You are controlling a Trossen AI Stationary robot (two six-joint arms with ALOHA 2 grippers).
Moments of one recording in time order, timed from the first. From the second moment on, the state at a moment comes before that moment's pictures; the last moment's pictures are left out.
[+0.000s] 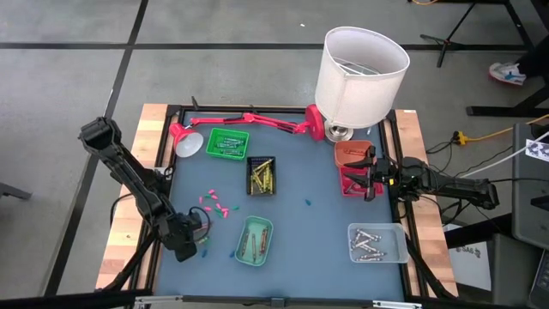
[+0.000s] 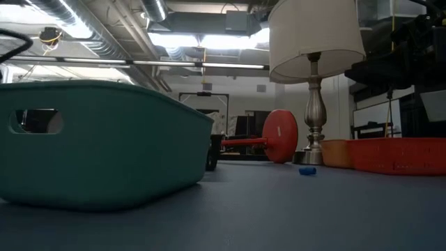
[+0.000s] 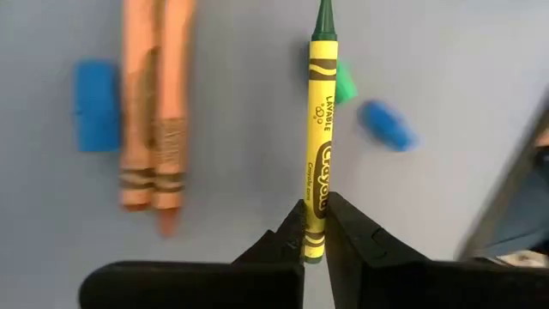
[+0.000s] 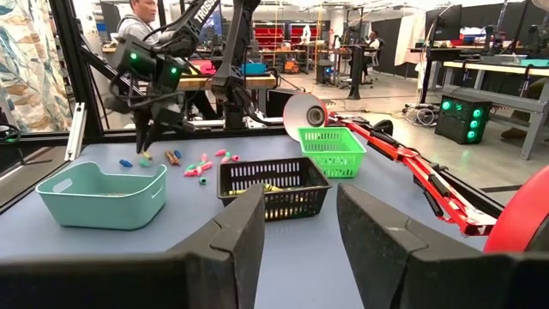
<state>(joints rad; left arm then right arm) -0.90 1.22 0.42 -0.26 0.00 -1.51 -0.10 0.02 0.01 0.02 -0.01 0.00</state>
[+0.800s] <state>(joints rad) -0.64 1.19 0.43 0.14 -0.81 -0.97 -0.10 0.02 0.01 0.02 -0.01 0.00</state>
